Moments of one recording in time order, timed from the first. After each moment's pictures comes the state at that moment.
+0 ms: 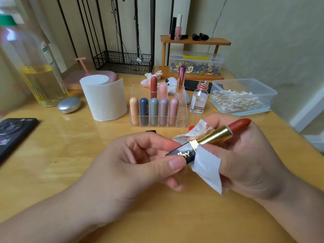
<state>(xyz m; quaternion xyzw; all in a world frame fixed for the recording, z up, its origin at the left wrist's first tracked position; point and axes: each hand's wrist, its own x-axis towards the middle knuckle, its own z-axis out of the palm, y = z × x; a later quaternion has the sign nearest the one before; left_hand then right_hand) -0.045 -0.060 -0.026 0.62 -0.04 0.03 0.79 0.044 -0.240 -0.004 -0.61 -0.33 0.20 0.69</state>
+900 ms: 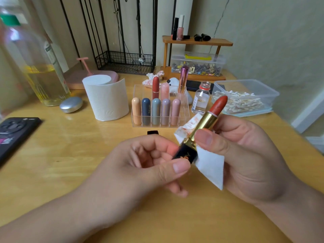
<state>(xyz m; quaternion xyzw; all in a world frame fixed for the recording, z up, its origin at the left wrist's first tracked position) -0.043 -0.061 -0.027 0.63 -0.05 0.02 0.77 0.044 -0.236 -0.007 -0.51 -0.30 0.27 0.76</state>
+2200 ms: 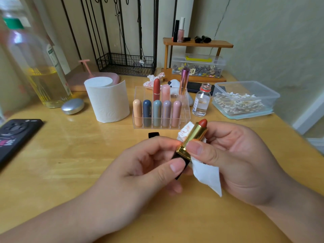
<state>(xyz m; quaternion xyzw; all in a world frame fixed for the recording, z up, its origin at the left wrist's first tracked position) -0.046 -0.059 -0.034 0.68 -0.09 0.05 0.72 0.048 -0.238 -0.015 -0.59 -0.31 0.24 0.70</state>
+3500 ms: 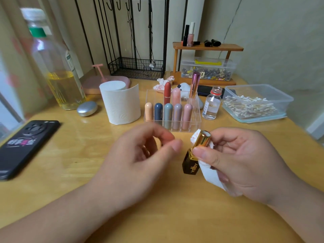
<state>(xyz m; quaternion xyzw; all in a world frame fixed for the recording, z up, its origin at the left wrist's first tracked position) -0.039 -0.037 -0.031 0.83 -0.02 0.24 0.50 0.046 -0.231 -0.011 -0.69 -0.28 0.18 0.65</state>
